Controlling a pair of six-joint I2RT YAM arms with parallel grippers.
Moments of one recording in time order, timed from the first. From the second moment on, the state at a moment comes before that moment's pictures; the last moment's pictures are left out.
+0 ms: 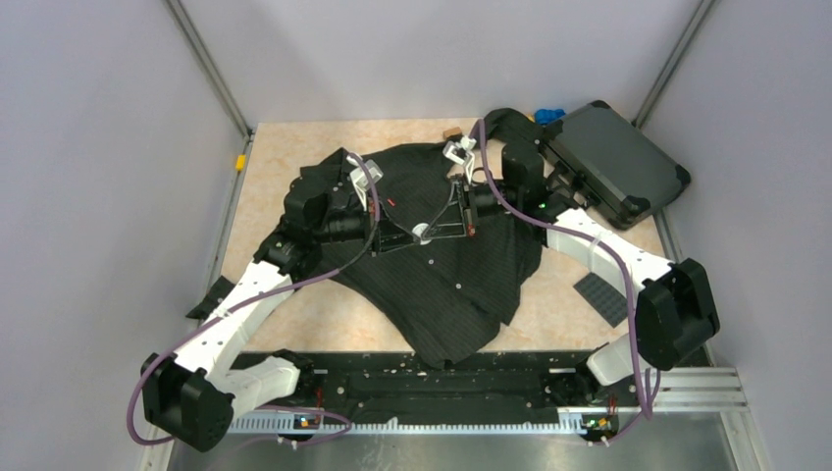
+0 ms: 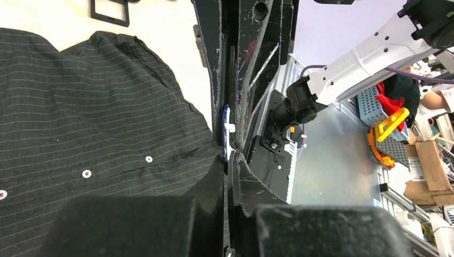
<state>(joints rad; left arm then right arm) -0.42 1.07 0.91 -0.05 0.93 -0.39 0.57 1.48 1.13 0.13 -1.13 0.46</state>
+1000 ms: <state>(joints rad) -0.38 1.01 0.91 -0.11 0.62 -0.39 0.55 1.13 1.03 0.05 -0.63 0.30</state>
